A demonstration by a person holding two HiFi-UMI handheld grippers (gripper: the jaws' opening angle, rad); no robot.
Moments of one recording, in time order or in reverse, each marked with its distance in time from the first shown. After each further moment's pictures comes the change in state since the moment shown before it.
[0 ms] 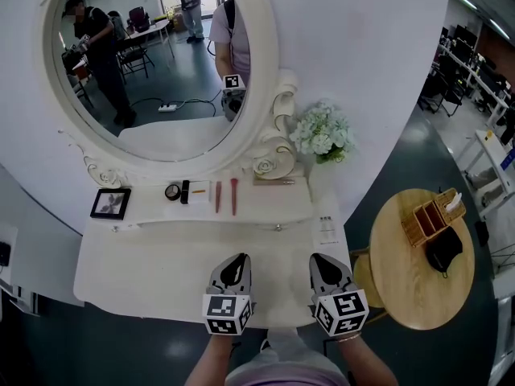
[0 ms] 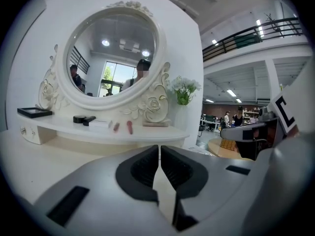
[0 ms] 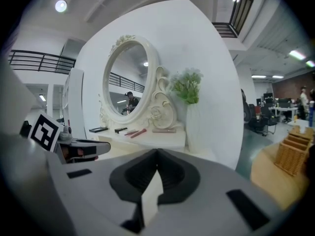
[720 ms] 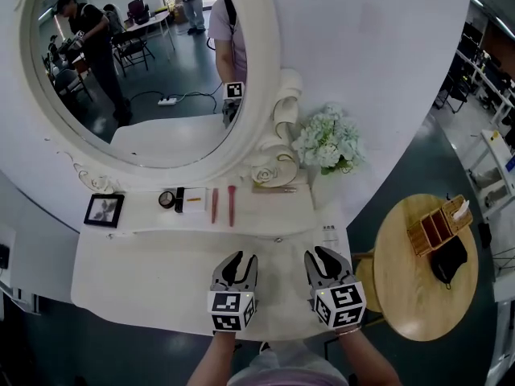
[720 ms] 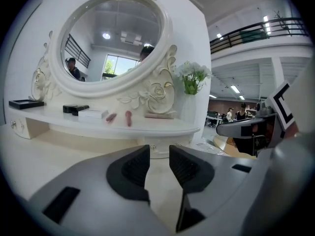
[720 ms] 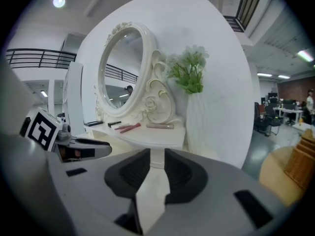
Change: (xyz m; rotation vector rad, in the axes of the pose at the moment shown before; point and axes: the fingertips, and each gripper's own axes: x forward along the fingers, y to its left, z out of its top) left arm 0.055 0.013 -0.018 -0.021 0.077 0.017; right arm 0.060 -0.026 -0.006 -0.031 0.072 0.027
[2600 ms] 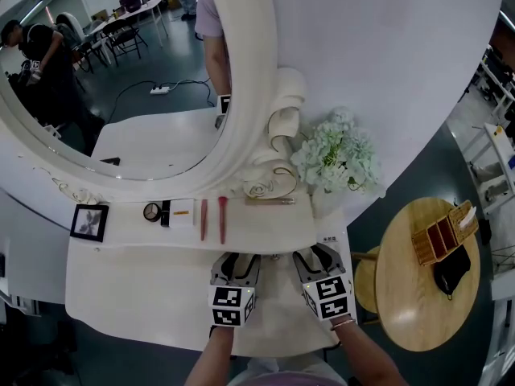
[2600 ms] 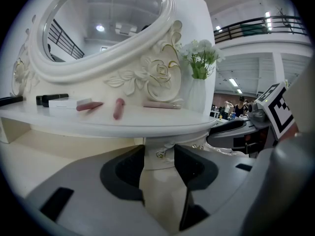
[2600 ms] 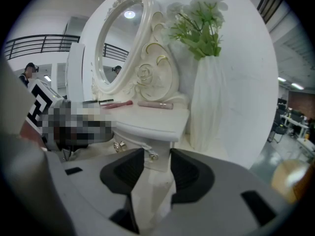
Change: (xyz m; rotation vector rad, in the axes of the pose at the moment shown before) left arm 0.075 0.014 -0.010 0.033 0.090 -0.034; right arm 0.083 -0.028 -0.036 -0.110 0.175 0.032
